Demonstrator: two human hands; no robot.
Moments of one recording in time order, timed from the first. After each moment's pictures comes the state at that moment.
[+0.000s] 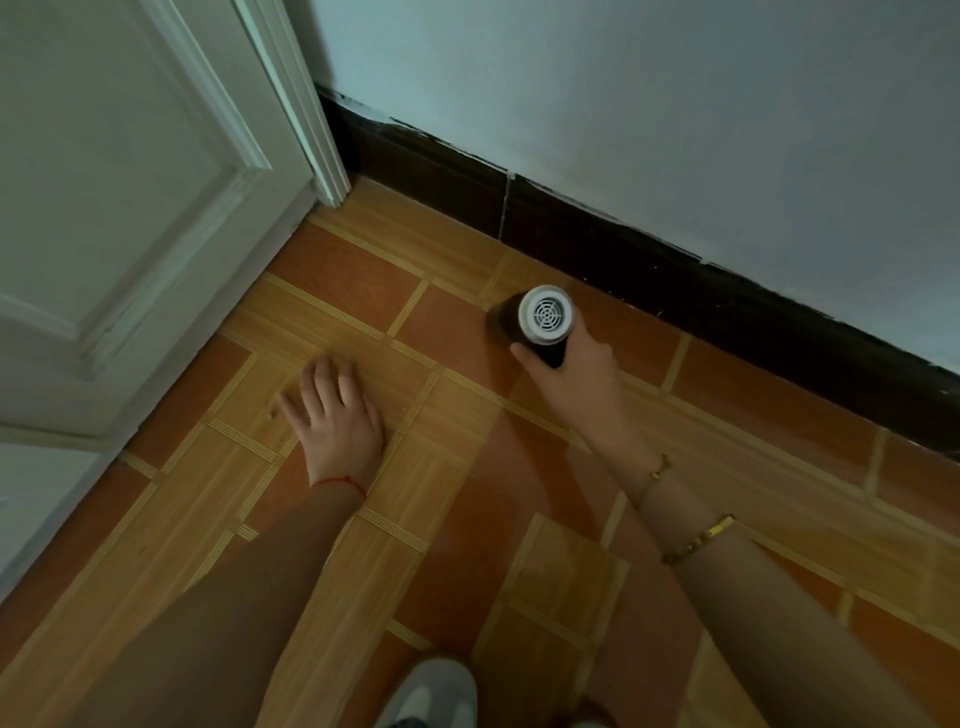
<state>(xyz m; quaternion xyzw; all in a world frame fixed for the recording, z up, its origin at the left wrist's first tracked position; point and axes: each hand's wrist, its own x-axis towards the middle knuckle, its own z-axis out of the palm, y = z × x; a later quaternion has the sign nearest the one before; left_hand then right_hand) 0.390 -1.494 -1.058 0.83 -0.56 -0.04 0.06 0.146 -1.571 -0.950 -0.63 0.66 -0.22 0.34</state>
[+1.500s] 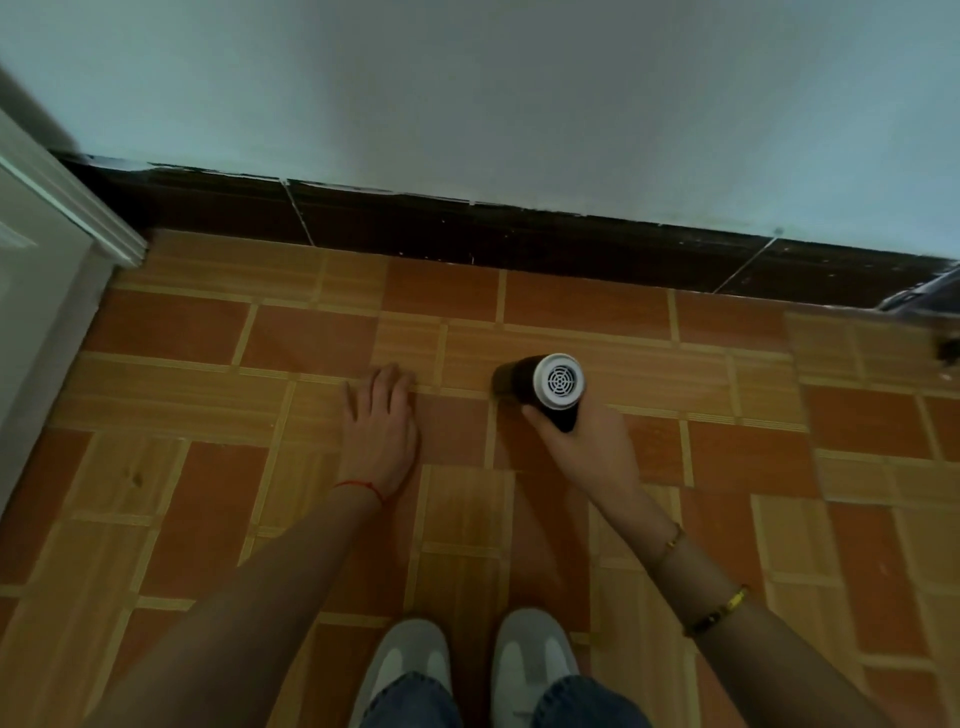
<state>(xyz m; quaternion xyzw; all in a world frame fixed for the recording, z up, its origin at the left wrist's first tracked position) 0.244 -1.475 -1.035 0.56 -0.82 -0.10 0.07 0.014 -1.399 -0.950 -0.48 0.80 -0.23 0.27</state>
